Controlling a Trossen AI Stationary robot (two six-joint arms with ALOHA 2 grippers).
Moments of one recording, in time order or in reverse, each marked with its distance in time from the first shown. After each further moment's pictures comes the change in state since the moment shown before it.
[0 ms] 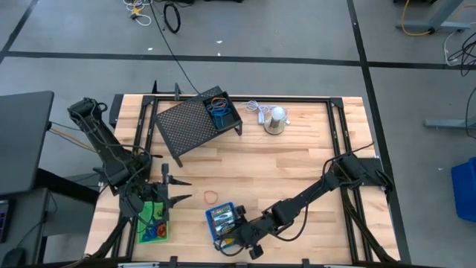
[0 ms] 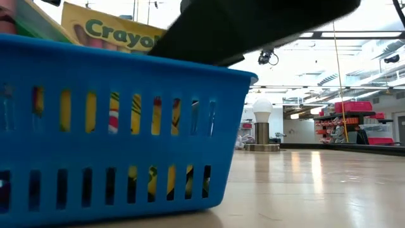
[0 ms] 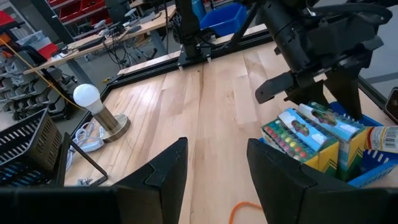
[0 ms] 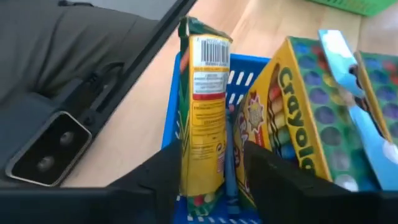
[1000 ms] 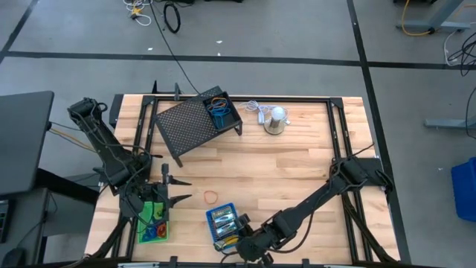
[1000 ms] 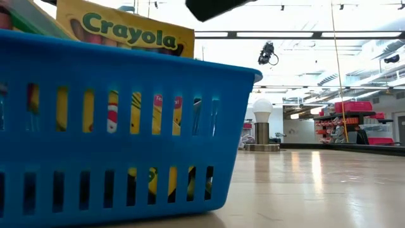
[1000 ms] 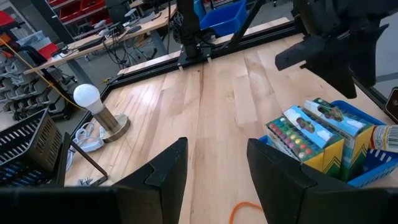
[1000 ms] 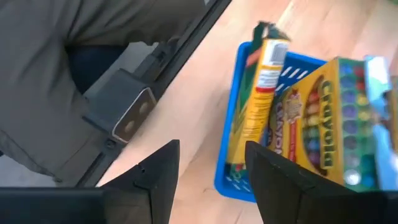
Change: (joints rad) left arm 0.000 0.000 0.000 -0.001 0.001 0.000; right arm 0.063 0.023 0.278 -0.462 -0.026 -0.029
